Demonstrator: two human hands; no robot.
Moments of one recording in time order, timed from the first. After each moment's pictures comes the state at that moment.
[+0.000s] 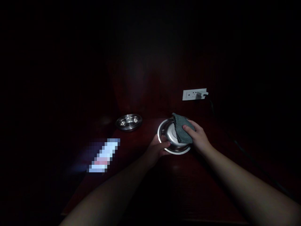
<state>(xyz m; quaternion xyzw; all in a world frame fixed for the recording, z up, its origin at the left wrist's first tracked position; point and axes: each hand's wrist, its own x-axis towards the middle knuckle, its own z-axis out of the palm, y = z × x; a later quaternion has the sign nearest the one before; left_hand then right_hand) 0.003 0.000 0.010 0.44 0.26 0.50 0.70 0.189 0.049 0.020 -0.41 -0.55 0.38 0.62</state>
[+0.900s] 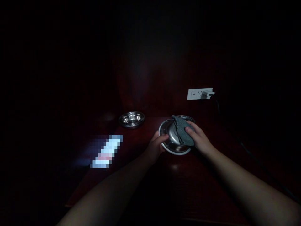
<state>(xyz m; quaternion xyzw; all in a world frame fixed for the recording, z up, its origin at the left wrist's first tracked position) 0.003 0.004 0.013 0.40 0.27 0.54 0.69 0.190 0.047 0.015 -0.40 -0.62 0.40 0.55</state>
